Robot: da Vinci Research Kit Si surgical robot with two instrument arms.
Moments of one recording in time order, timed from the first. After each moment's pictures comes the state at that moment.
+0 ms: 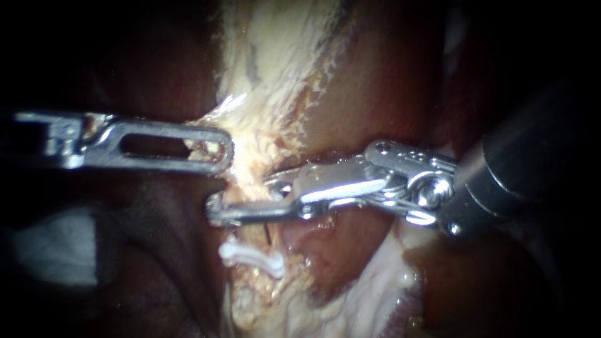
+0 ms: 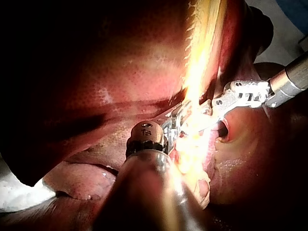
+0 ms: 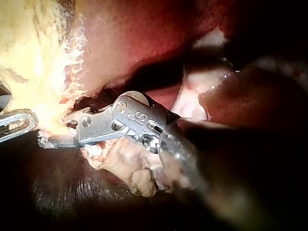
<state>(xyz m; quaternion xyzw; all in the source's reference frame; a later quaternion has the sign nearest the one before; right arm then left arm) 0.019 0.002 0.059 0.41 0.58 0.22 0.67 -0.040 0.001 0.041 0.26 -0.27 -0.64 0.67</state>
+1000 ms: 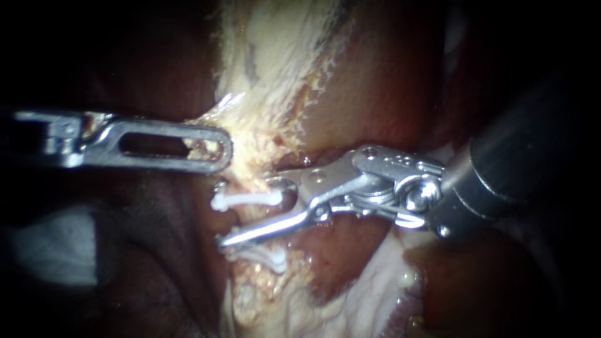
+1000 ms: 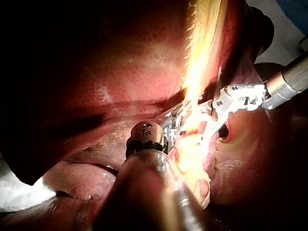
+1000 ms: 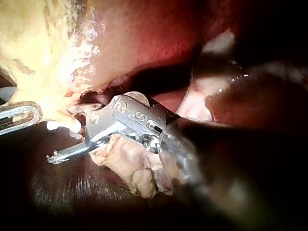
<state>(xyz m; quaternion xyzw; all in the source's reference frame) 0.020 0.002 0.060 0.38 0.59 0.22 0.68 -0.040 0.000 0.041 0.26 -0.27 -0.64 0.67</state>
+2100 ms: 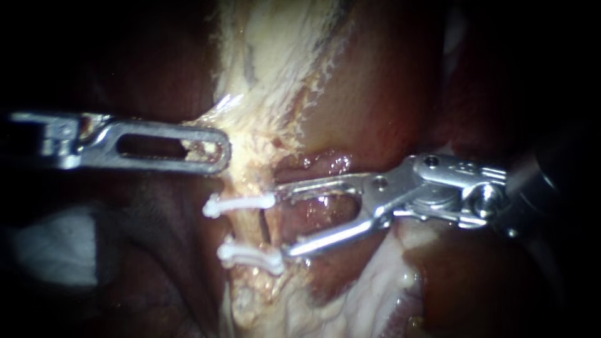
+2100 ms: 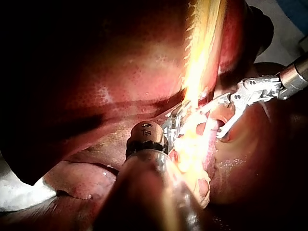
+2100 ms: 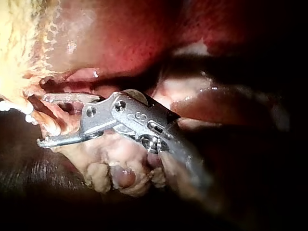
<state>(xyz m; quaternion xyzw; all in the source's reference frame) 0.011 0.001 0.059 0.31 0.62 0.15 0.71 -0.040 0.001 0.041 0.26 -0.27 -0.64 0.67</state>
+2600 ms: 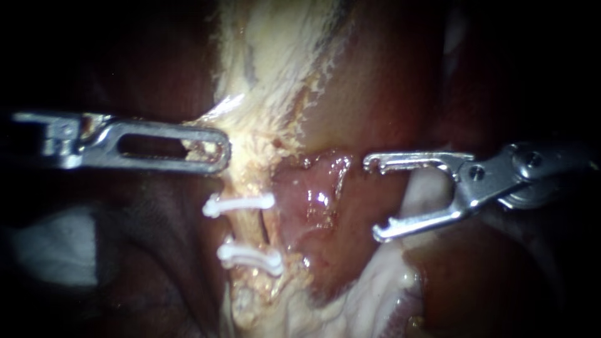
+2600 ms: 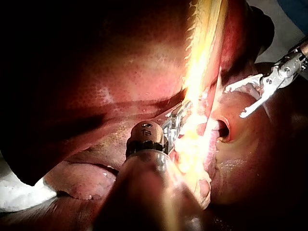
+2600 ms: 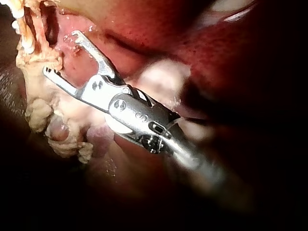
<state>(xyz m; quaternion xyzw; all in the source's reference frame) 0.001 0.002 0.055 0.21 0.64 0.08 0.73 -0.040 0.001 0.041 0.26 -0.27 -0.64 0.67</state>
